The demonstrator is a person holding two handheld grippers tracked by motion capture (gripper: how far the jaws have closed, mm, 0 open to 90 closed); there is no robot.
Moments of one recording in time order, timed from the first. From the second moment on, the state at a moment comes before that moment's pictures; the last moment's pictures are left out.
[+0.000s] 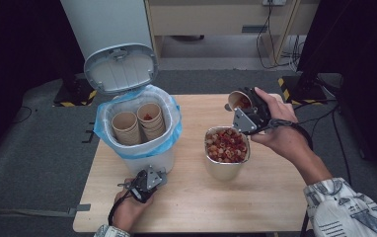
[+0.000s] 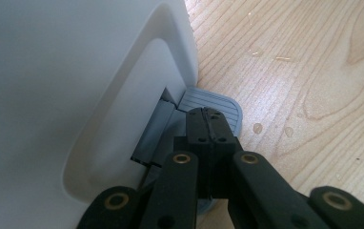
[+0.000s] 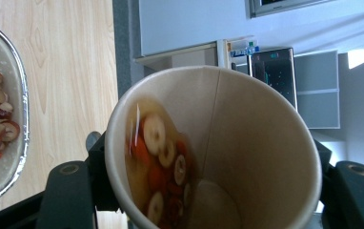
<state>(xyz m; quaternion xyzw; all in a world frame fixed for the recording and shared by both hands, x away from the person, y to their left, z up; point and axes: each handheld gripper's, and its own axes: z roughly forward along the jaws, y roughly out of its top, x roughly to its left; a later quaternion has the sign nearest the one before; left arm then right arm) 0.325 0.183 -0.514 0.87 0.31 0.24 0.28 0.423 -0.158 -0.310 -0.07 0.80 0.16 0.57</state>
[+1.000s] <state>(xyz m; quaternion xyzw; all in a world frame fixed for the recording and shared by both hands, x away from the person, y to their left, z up) 0.325 0.183 -0.514 0.87 0.31 0.24 0.28 0.420 -0.157 -0.311 -0.12 0.79 0.08 0.59</state>
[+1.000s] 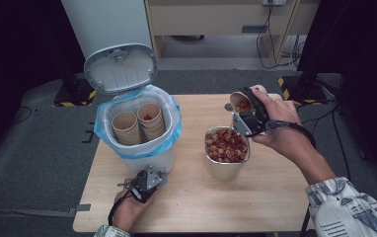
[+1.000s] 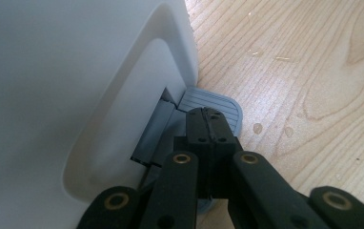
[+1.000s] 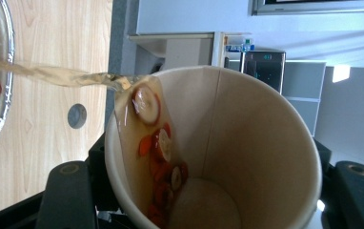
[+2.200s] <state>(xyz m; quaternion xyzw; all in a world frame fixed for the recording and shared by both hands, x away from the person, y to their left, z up) 0.325 0.183 -0.514 0.87 0.31 0.24 0.28 0.416 -0.146 -0.314 -0.17 0.78 0.02 0.60</state>
